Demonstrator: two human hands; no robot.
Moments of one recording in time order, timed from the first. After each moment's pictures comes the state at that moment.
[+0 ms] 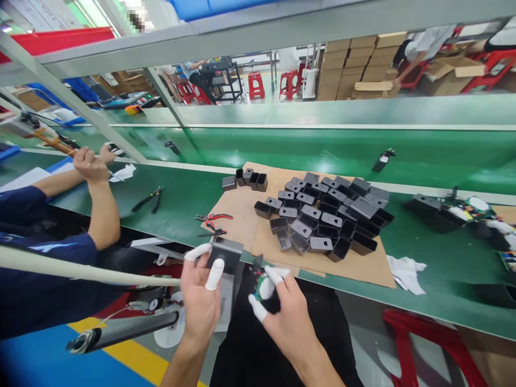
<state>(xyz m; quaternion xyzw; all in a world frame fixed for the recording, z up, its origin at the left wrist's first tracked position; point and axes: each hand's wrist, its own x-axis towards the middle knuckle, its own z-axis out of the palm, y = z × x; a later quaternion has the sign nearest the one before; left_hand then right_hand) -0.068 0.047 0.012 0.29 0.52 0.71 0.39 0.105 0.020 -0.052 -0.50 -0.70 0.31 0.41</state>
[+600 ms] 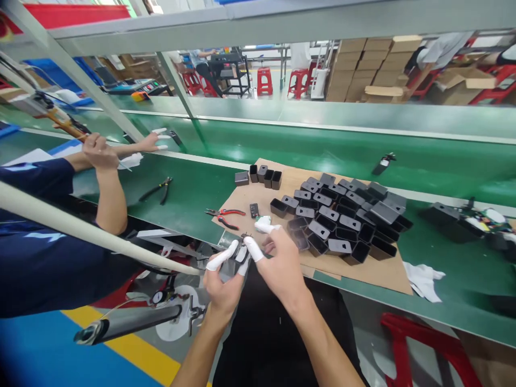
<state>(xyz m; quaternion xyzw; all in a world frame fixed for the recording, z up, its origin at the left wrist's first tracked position) -0.126 0.044 -0.086 0.57 0.60 0.56 -0.04 0.037 0.107 0.000 -0.49 -0.66 0.35 0.46</state>
